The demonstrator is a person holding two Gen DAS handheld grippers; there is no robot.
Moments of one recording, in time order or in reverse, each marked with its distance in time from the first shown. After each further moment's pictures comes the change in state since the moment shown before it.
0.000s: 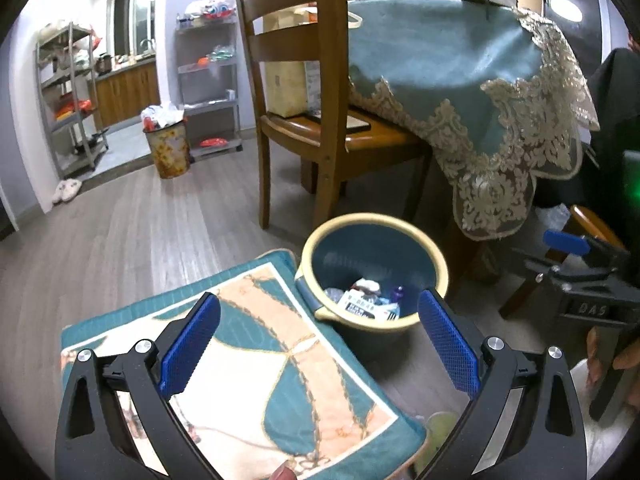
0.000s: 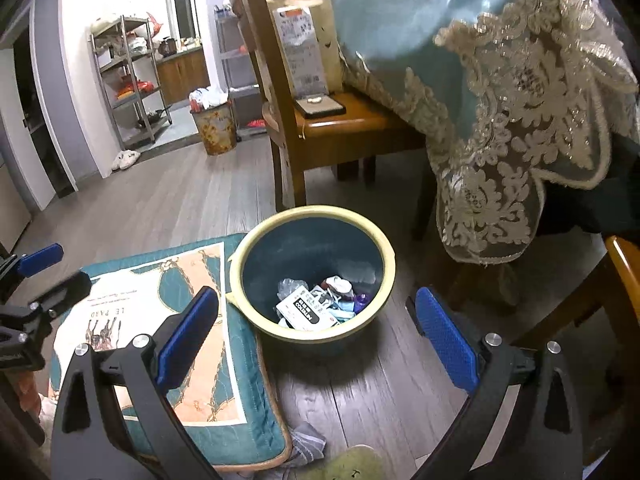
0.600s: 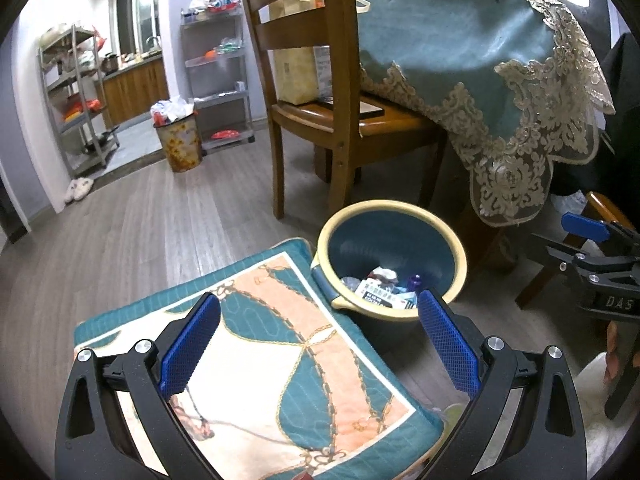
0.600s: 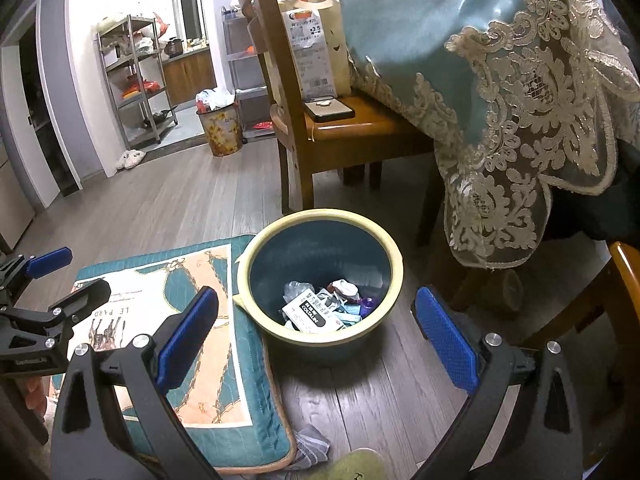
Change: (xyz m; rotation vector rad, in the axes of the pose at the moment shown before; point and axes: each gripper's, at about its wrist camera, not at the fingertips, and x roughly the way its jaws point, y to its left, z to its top) left arm 0.011 0.000 -0.004 0.017 0.036 0.056; right arm 0.002 0.006 0.001 -0.010 0.000 0.017
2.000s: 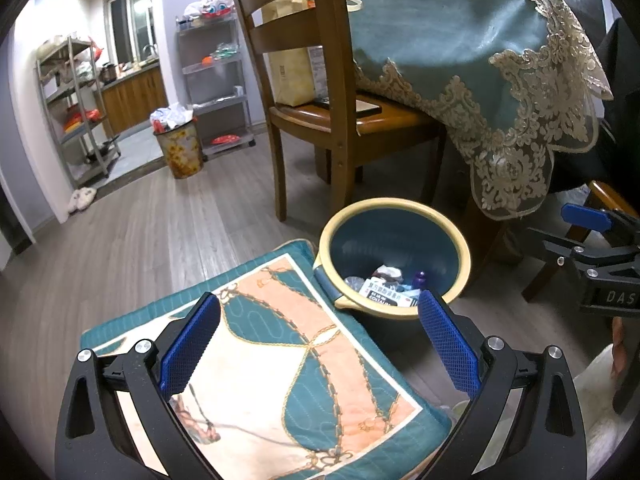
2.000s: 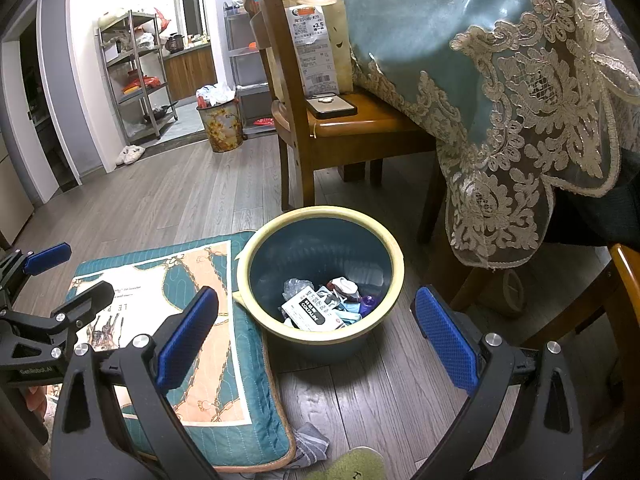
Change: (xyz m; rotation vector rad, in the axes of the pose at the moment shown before) left arm 0.000 -0.005 -0.002 0.032 -0.002 0.017; right arm 0.005 0.003 -0.001 -0.008 0.008 0.002
